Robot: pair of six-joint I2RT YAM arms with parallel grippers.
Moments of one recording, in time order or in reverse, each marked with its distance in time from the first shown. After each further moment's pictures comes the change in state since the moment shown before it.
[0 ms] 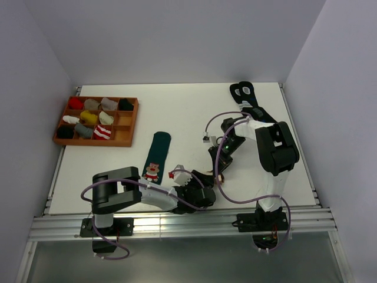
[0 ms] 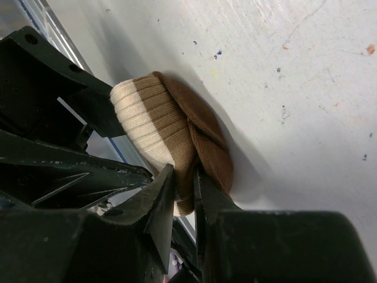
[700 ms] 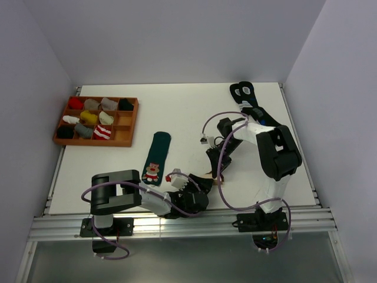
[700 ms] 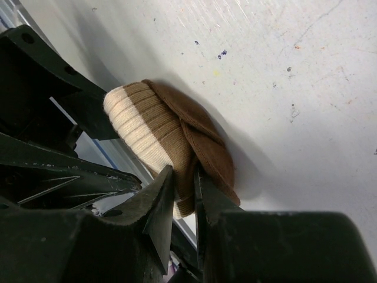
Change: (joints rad) left arm -0.027 -0.013 -0.143 0.282 0.013 0.052; right arm 0.061 -0.075 -0.038 0.064 0.092 0.076
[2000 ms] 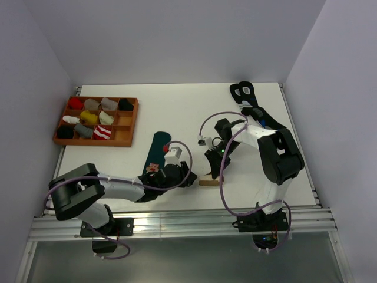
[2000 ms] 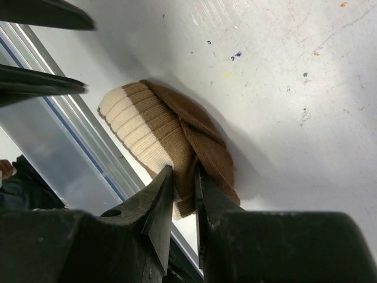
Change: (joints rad) left arm 0.338 -0.306 -0.200 0.085 0.586 1.019; right arm 0.035 -0.043 -0.027 0.027 0.039 -0.039
